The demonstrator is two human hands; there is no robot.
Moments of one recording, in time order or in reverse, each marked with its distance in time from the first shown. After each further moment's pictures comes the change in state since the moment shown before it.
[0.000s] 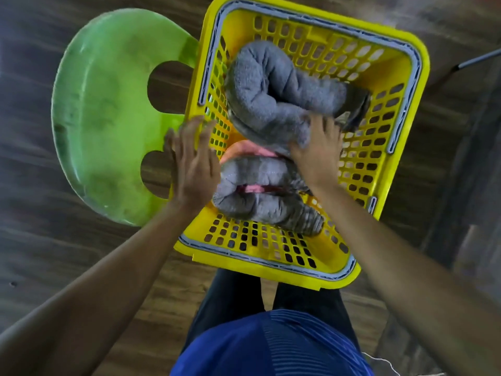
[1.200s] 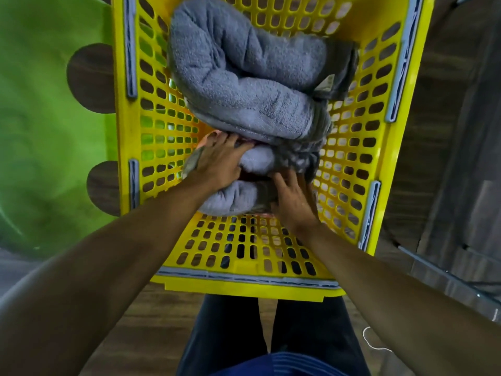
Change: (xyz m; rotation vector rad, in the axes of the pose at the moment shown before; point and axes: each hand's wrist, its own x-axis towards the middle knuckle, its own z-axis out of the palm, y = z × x) left_hand 0.019 0.025 0.140 0.193 -0.832 0.369; right_hand -0.099 0.075 0.079 -0.054 -0.447 0.069
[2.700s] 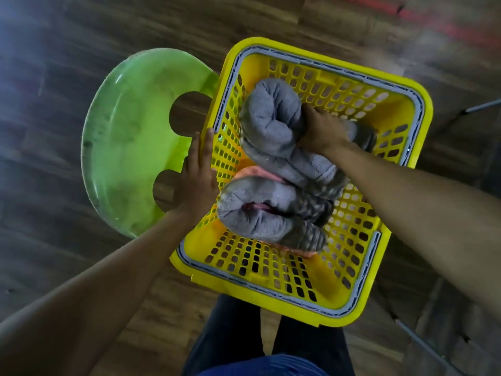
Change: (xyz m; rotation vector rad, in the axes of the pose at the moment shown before) left_hand -0.117 -0.037 -0.070 -0.411 0.634 -0.480; right_hand 0.169 -0.082 -0.172 -0.370 0.075 -0.196
